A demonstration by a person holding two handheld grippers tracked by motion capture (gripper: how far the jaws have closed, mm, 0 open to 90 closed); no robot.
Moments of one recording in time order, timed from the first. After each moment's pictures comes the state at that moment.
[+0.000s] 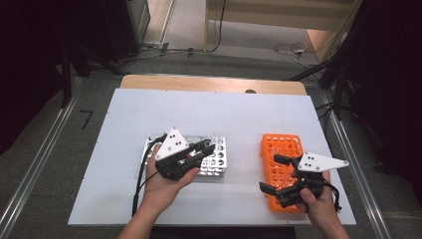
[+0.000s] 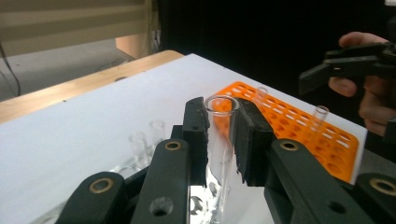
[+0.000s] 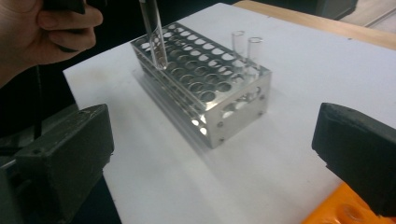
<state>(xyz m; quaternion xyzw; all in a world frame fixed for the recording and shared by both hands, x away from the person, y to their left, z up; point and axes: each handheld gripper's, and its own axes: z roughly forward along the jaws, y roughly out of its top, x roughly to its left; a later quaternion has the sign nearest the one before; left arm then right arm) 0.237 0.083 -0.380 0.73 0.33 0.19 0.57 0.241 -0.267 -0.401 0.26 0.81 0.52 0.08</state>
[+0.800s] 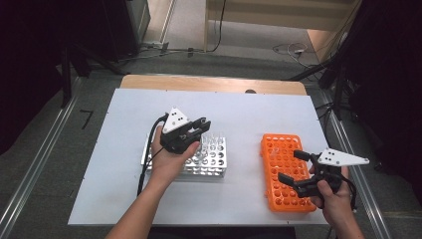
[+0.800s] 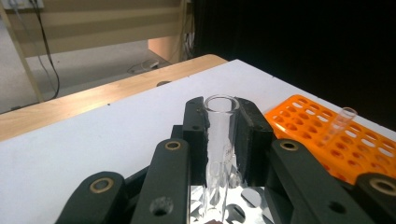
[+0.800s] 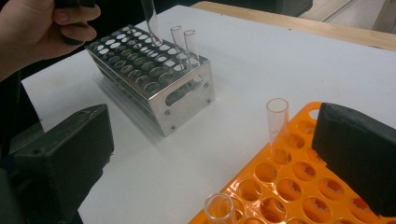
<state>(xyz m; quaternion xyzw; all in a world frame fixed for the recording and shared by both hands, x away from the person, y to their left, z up) 0.303 0.084 -0.398 0.71 0.38 0.23 0.55 0.256 -0.311 -0.407 0.31 0.79 0.51 0.11</state>
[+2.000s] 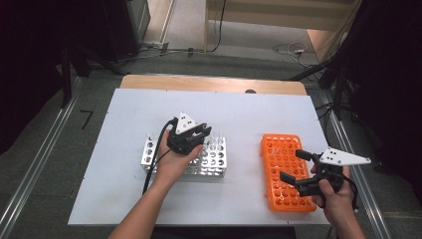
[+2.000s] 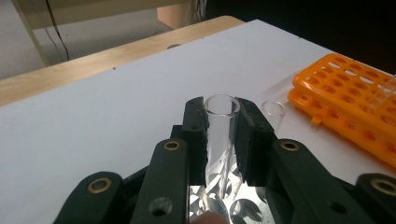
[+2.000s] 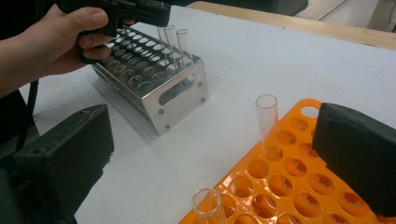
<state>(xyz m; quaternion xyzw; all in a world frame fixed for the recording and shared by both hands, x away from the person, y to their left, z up) 0.320 0.074 -0.432 0.74 0.40 0.22 0.49 0.258 -0.316 -0.408 0.32 0.79 0.51 0.11</state>
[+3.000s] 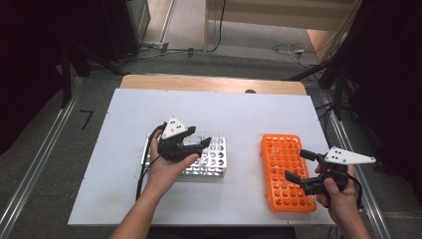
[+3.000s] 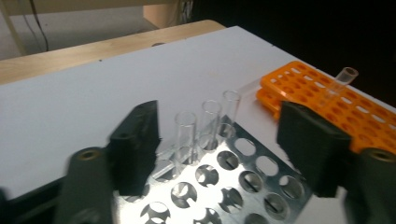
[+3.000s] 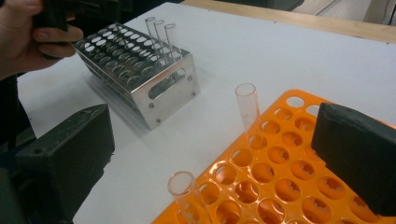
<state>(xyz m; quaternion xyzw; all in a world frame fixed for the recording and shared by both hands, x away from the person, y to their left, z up) 0.286 0.092 -0.417 0.73 0.40 0.18 0.52 0.263 -0.330 -0.412 0.33 0.79 0.51 0.11</state>
